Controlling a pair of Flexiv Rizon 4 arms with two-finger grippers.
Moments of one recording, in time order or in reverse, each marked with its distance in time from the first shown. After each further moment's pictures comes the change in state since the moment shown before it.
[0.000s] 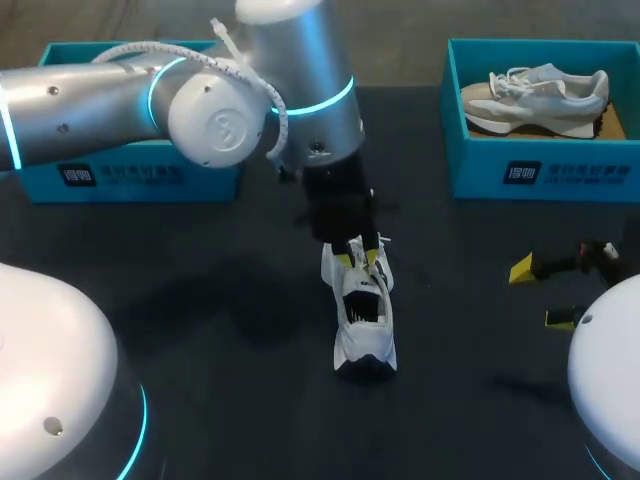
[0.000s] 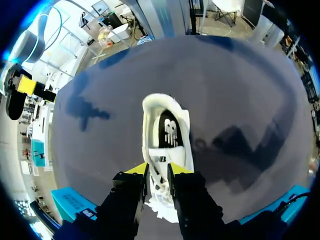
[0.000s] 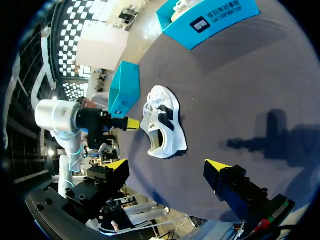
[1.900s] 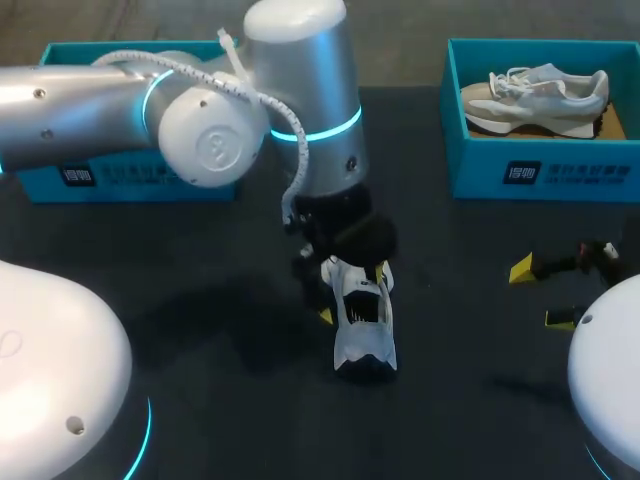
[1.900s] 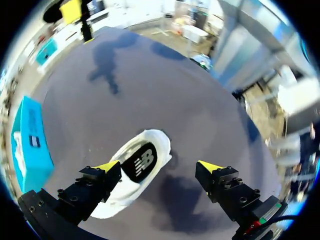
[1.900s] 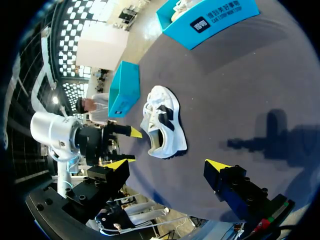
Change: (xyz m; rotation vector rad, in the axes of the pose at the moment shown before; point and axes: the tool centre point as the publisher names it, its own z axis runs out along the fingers) left arm 0.023 -0.067 0.008 0.009 0.091 -0.871; right arm 0.000 0.000 0.000 0.000 0.000 0.000
